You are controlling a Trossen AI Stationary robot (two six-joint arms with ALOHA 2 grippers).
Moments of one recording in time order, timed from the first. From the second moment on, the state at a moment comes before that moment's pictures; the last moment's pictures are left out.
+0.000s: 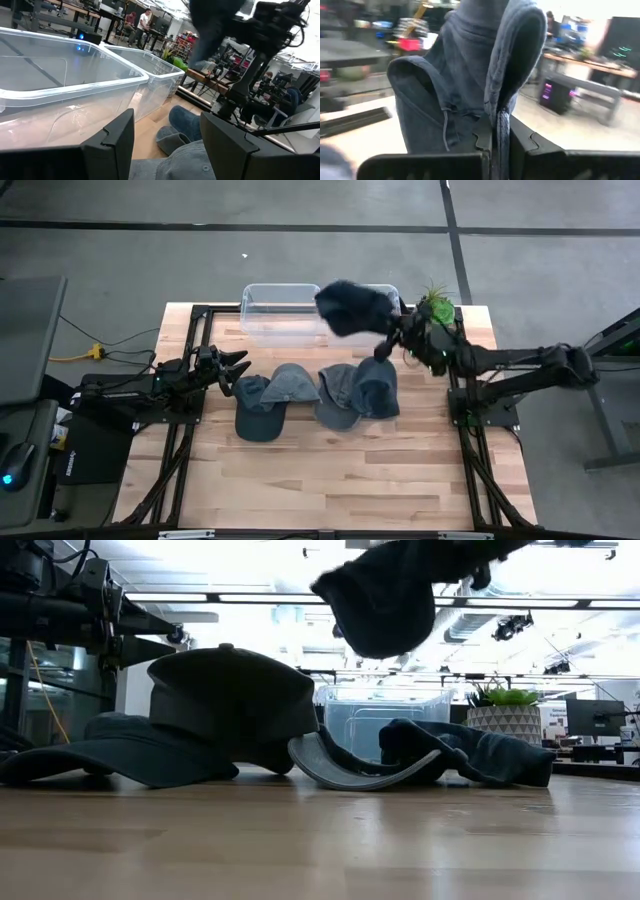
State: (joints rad) left arm 0.09 0.01 0.02 0.05 -0.37 -0.40; right arm -0.13 1.03 0.73 0.29 0.69 -0.05
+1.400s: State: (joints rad) left arm 0.09 0.01 0.02 0.05 -0.37 -0.40; right arm -0.65 1.42 0.73 0.35 0.24 0.28
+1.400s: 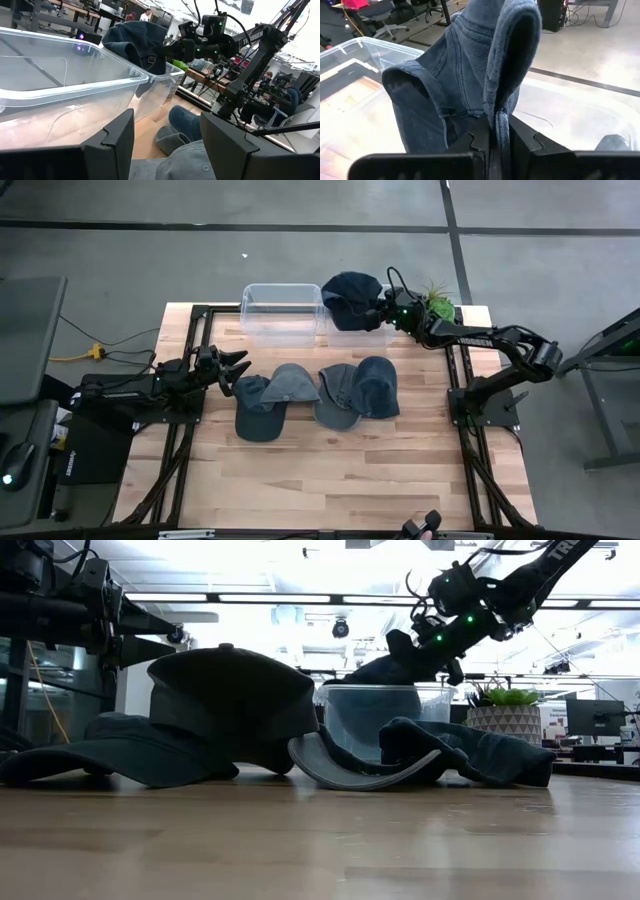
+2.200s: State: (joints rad) left arm 0.09 0.01 0.02 0.05 -0.37 -0.40; right arm -0.66 1.42 0.73 0.31 0.29 0.24
